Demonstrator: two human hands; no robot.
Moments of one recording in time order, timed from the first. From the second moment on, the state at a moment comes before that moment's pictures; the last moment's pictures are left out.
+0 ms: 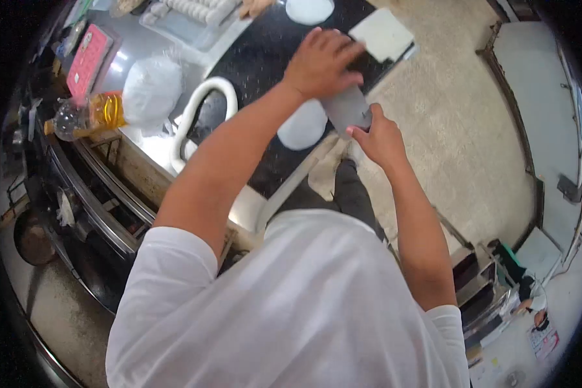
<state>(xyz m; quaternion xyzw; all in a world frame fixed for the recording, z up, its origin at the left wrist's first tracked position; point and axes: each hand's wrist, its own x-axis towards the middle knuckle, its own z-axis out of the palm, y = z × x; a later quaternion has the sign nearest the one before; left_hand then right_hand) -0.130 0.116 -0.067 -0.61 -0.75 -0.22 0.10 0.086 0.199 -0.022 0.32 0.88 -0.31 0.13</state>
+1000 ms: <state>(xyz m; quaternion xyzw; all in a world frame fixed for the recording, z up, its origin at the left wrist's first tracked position) -0.076 0.035 0.005 -0.11 -0.70 -0.67 -0.22 0.096 0.234 -0.024 0.08 0.86 -0.43 0.27</state>
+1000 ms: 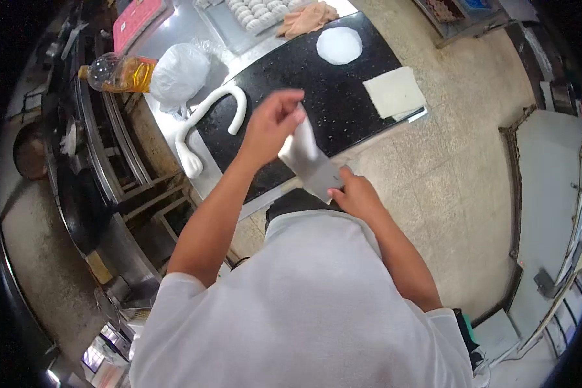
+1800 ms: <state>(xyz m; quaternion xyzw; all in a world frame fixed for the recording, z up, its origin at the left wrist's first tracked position) -0.075 -0.104 -0.069 -0.16 -0.91 -0.36 0.12 0.081 0.227 -0.019 0.42 0.61 -0.67 0.04</state>
